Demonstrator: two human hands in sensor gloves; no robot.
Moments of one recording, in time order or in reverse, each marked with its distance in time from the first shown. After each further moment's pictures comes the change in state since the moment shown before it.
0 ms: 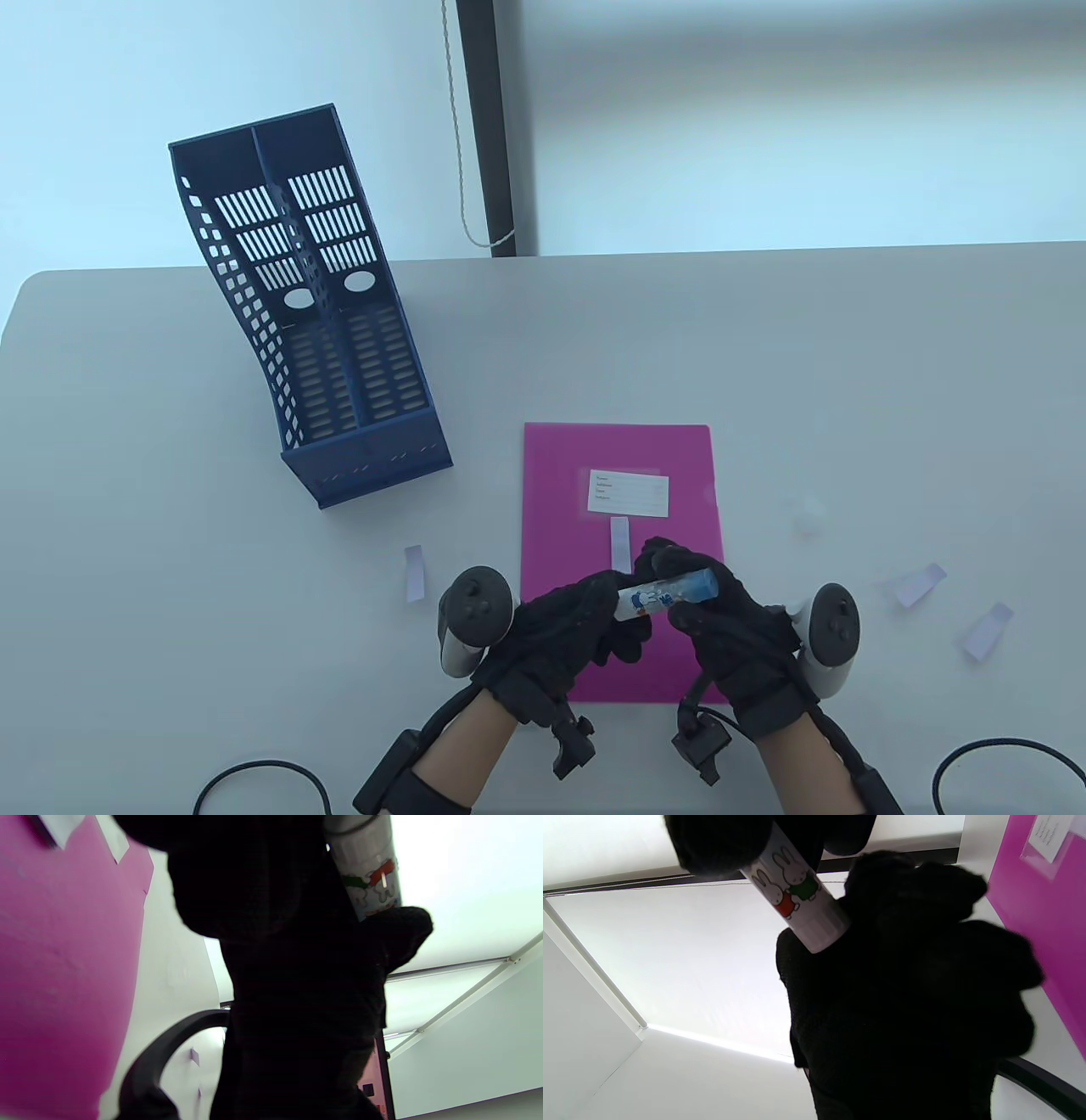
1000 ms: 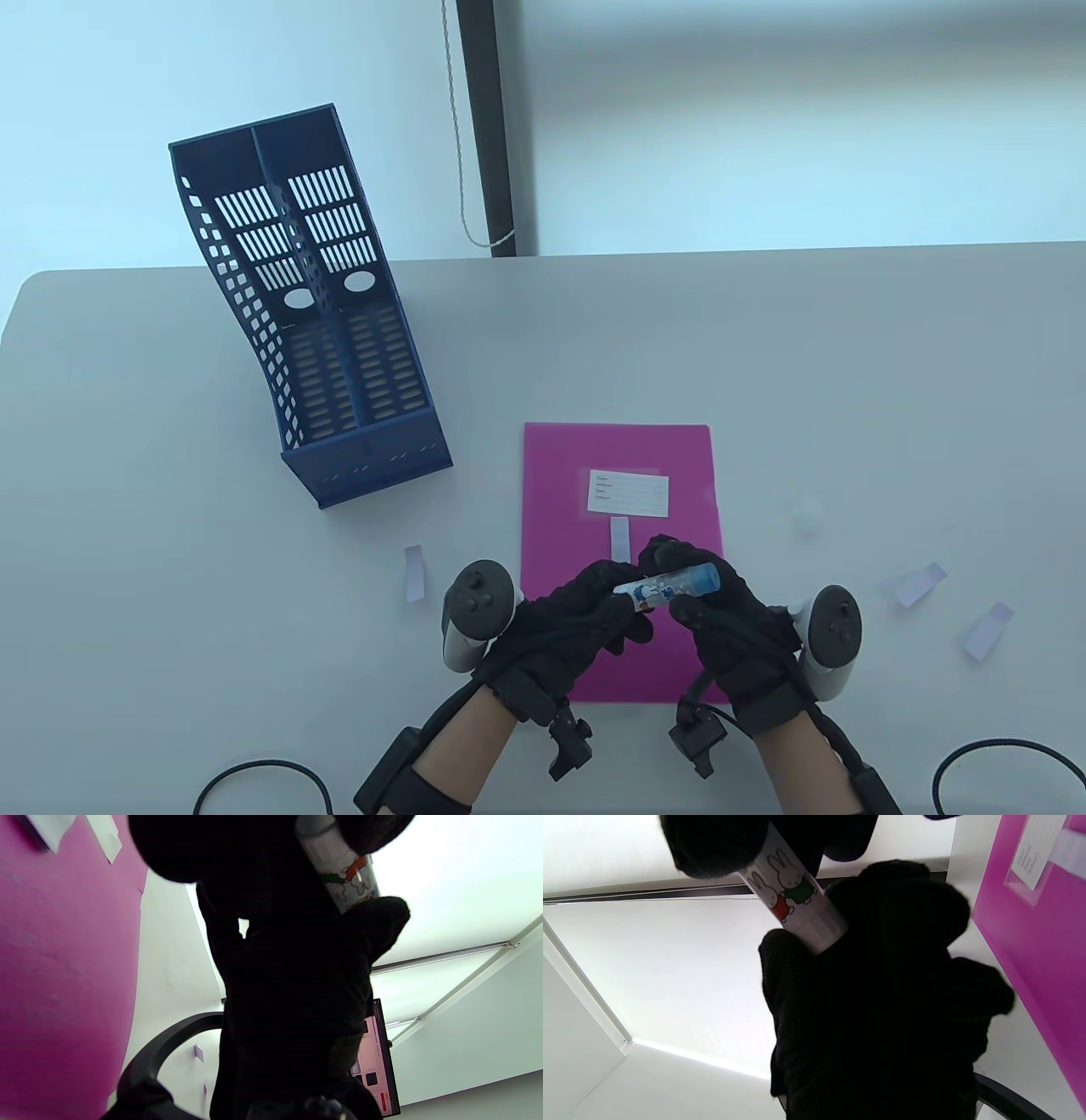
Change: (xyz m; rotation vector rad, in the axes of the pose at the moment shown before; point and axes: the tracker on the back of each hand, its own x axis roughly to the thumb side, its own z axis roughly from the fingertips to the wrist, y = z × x) left_hand 0.010 0.002 -0.002 0.002 -0.033 -0.152; right_hand -0.004 -0.005 0.002 -0.069 0.015 0.012
